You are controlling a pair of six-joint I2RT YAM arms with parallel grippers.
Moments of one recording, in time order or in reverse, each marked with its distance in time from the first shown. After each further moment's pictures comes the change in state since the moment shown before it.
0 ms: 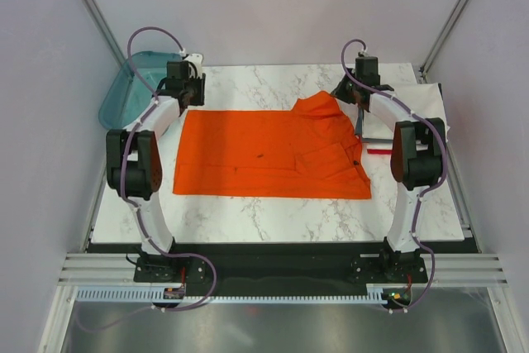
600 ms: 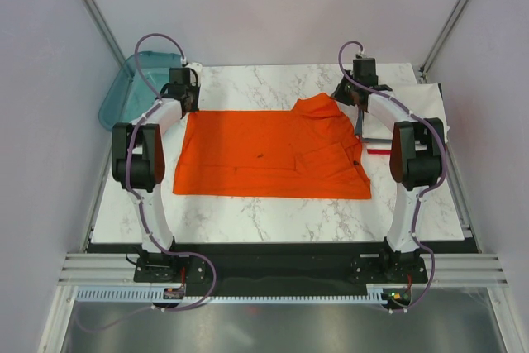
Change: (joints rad) left arm 0.016 0.110 0.013 0.032 -0.145 0.091; right arm 0.010 0.000 0.000 -0.027 0.030 -0.026
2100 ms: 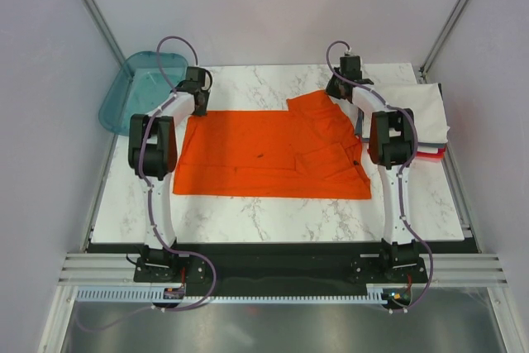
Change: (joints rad) left arm -0.054 0.209 0.232 -0.249 -0.129 -0.027; right arm 0.007 0.456 0.492 -0.049 0.074 -0.037
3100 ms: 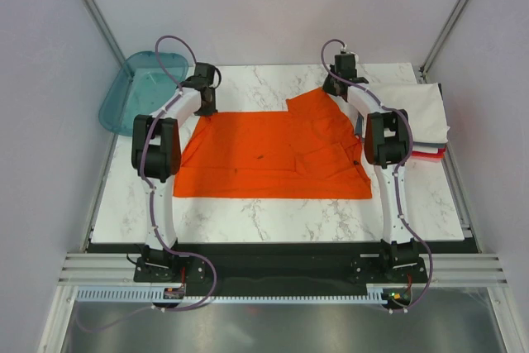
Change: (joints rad) left arm -0.063 -0.028 0.043 -0.140 0.013 -0.332; right arm 0.027 0.056 0.094 -0.016 0.073 -0.028
